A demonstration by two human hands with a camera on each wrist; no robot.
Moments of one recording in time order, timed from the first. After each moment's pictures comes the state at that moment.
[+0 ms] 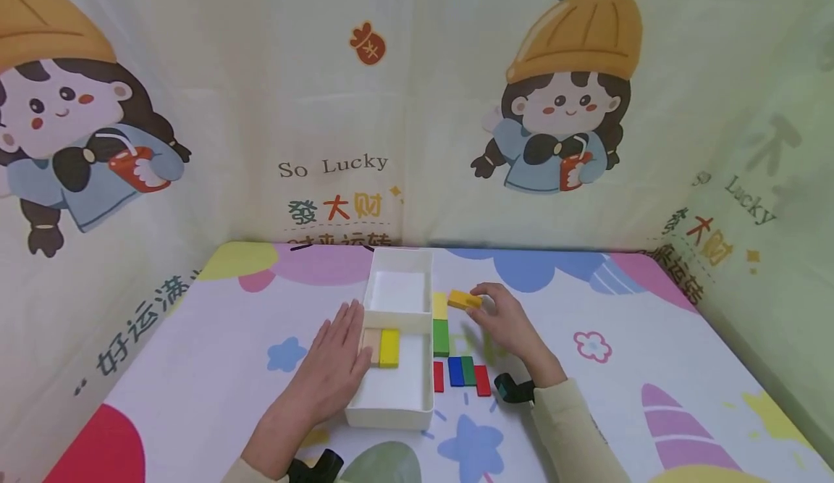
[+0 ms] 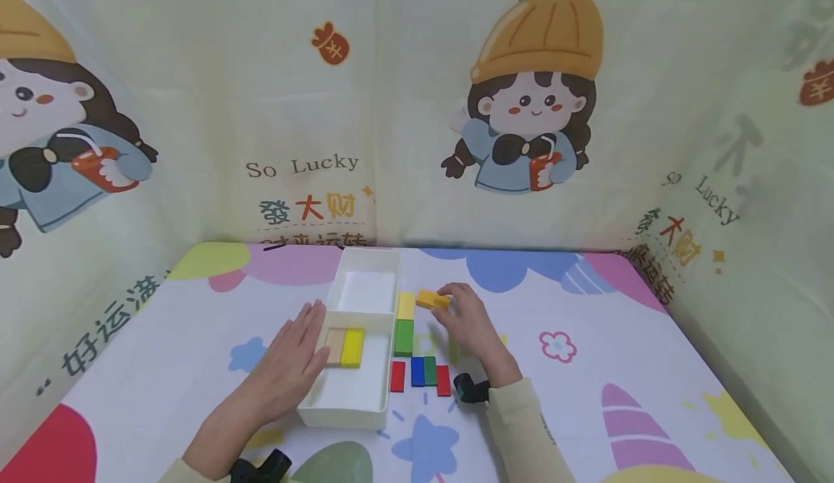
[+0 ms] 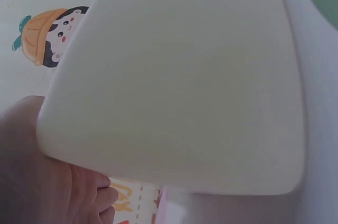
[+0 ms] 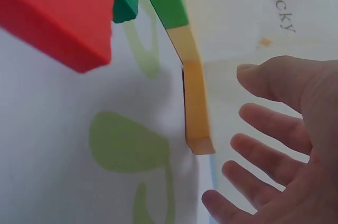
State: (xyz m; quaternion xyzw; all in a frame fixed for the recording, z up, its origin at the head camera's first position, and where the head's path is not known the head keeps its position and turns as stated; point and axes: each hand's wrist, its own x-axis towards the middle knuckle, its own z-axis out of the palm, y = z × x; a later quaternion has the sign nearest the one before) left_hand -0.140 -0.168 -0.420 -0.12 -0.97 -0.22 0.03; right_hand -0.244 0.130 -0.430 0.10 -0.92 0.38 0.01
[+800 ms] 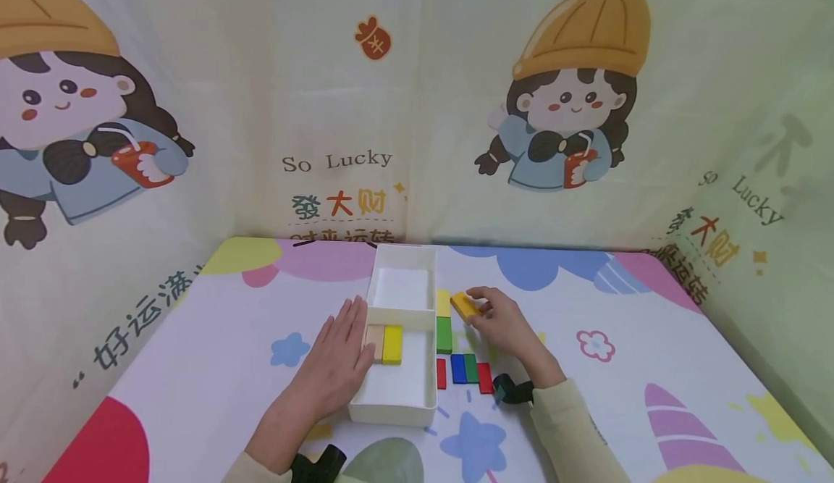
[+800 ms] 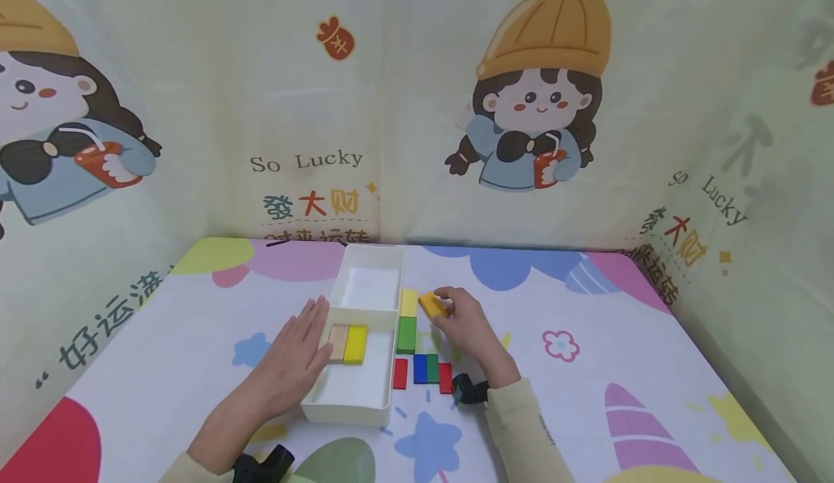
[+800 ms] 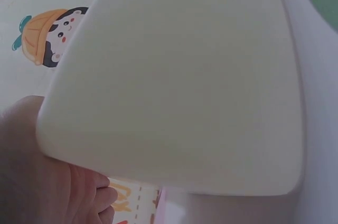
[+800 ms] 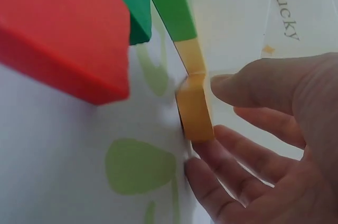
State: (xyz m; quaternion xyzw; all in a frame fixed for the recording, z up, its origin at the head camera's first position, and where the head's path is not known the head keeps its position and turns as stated) left_hand -0.138 -0.165 -0.423 -0.11 -0.97 -0.22 0.05; right_hand -0.240 0.122 -0.431 0.09 -0.92 0.37 -0.02
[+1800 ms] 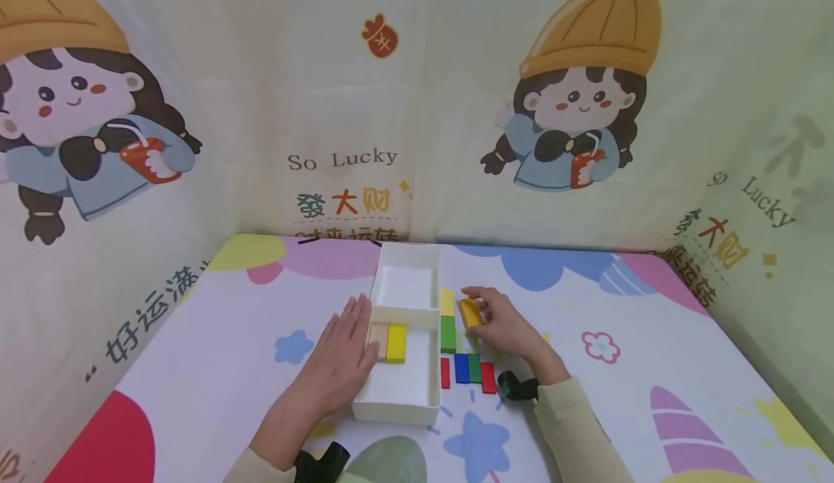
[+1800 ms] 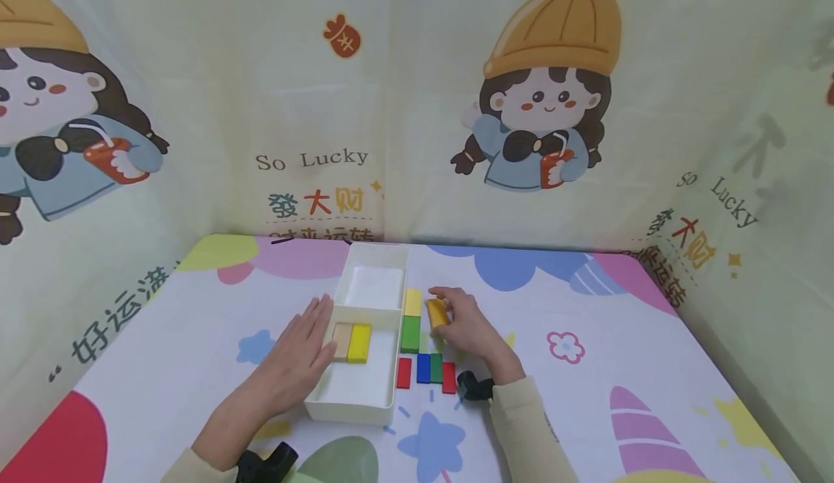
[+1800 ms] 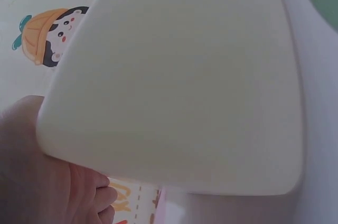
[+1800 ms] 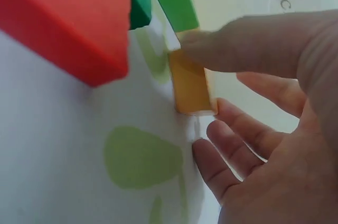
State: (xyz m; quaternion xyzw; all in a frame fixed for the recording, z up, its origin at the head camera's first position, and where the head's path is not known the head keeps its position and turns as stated) left_hand -0.136 -0.164 -0.420 -0.11 -0.97 -0.22 0.05; right_hand -0.244 0.122 -0.438 0.14 -0.92 0.36 -0.07
